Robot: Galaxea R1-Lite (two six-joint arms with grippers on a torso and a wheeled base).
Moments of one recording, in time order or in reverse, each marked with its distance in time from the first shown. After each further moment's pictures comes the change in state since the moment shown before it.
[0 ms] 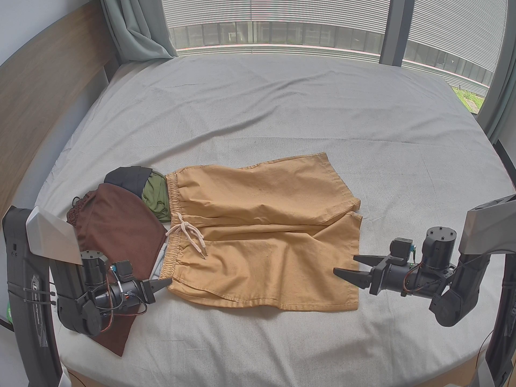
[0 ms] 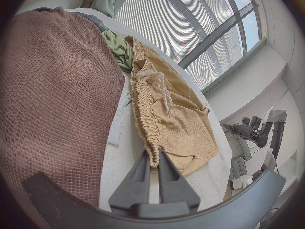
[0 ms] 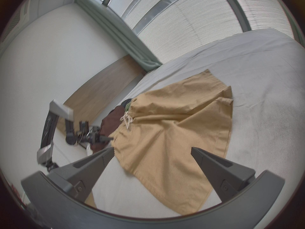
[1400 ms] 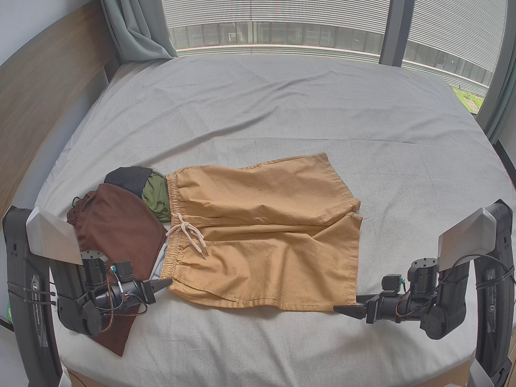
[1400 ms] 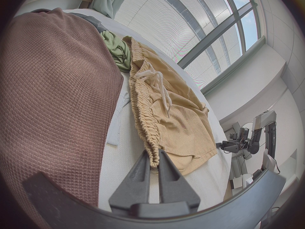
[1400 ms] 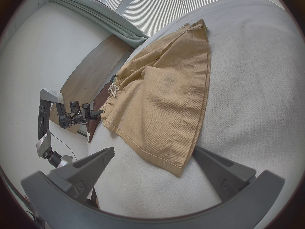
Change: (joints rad) left arm -0.004 0.000 0.003 -0.003 -0.002 0.007; right arm -0.054 0.269 0.044 -0.005 0.069 -0.022
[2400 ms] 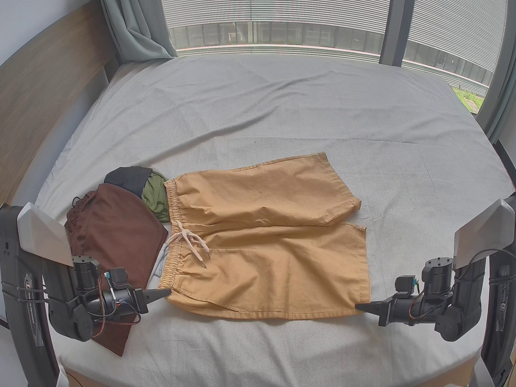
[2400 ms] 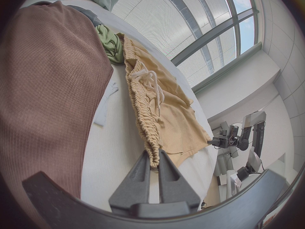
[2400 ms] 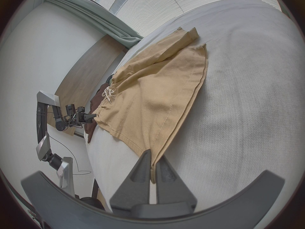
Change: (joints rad) left arm 0.034 -0.044 0.104 -0.001 -0.146 -0.003; right arm -0.024 -0.117 0.136 0.006 -0.044 0.000
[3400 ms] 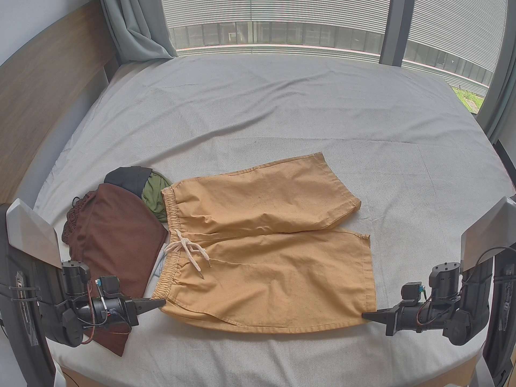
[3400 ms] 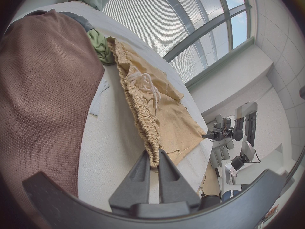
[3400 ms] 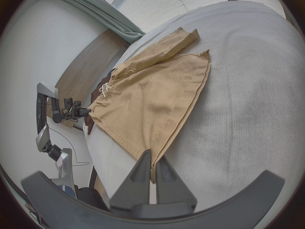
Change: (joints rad) left arm 0.046 -0.057 0.120 0.001 -0.101 0.130; right arm -0.017 -0.036 0.100 0.000 0.002 -0.096
